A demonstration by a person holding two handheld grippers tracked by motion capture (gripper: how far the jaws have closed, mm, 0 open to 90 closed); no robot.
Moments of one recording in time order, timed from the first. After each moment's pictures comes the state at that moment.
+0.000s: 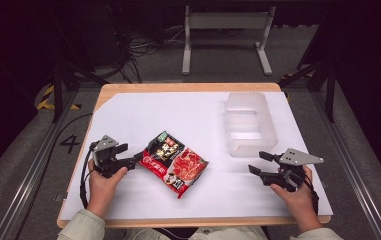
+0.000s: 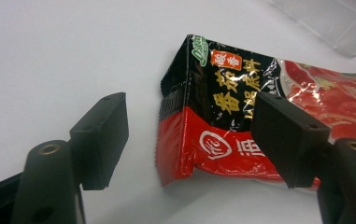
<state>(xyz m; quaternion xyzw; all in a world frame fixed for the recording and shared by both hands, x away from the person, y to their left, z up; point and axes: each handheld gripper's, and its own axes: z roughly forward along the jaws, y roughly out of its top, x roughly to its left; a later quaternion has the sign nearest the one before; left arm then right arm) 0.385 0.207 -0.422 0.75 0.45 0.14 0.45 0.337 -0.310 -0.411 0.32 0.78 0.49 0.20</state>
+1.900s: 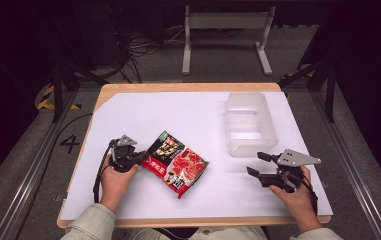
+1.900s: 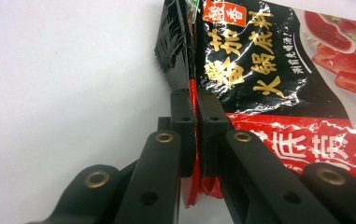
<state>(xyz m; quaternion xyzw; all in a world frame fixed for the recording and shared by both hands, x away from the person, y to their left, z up) 0.406 0.174 -0.440 0.80 0.44 0.11 0.39 0.337 -0.306 -0.412 0.31 0.79 0.49 0.20</state>
